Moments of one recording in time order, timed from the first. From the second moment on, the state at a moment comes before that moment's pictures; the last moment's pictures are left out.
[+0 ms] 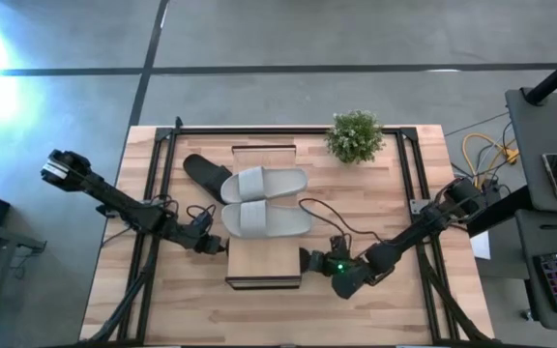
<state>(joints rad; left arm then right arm) -0.42 1.09 0.17 0.20 -0.16 -1.57 0.60 1.78 0.84 0.17 0.75 1.97</state>
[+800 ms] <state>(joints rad) -0.42 1.09 0.16 0.19 -0.16 -1.55 0.63 1.74 0.86 -0.02 0.49 2.15</state>
